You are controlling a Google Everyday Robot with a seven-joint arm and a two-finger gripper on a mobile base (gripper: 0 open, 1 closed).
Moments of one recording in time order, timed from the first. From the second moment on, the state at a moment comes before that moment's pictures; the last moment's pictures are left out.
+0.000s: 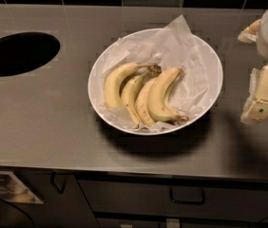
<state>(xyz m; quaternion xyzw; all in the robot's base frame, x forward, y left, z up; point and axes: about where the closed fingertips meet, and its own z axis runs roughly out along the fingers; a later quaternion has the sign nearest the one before) 0.438 -0.217 0.976 -0.60 0.78 -0.03 0.16</state>
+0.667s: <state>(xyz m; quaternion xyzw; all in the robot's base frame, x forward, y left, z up) 0.442 -0.208 0.973 -0.59 0.79 -0.04 0.16</state>
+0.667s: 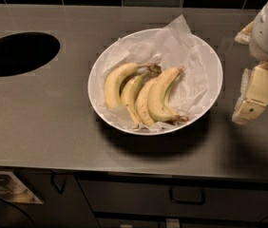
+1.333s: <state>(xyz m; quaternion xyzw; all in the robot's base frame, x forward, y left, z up) 0.452 -0.169 0.968 -0.54 0.81 0.06 0.23</state>
